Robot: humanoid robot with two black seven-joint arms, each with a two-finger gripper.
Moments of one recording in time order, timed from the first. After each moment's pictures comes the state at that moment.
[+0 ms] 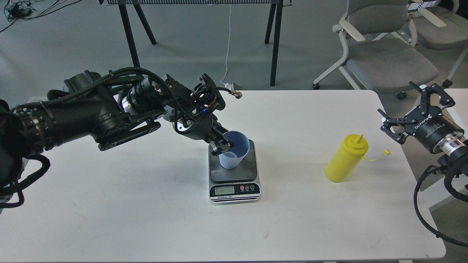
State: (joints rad) left arm -1.30 0.23 0.02 -0.98 2.01 -0.49 -0.49; right arm 0.43 -0.68 0.87 0.91 0.26 0.49 0.01
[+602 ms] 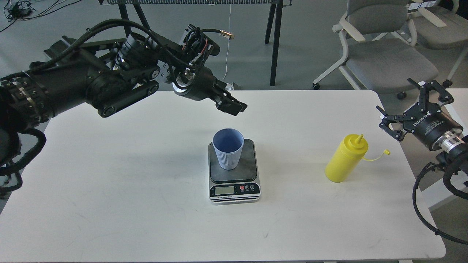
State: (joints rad) left arm -1.45 0.23 0.01 -0.81 1.64 -0.49 -0.49; right arm 0.44 -0.70 0.87 0.96 0.26 0.49 0.00
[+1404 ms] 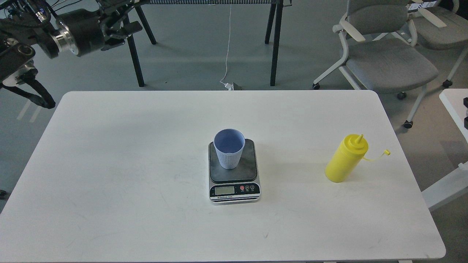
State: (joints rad) left arm -1.20 0.63 -0.26 -0.73 0.73 -0.49 -0.49; right arm -0.02 -1.19 0.98 1.31 0.93 0.49 0.00
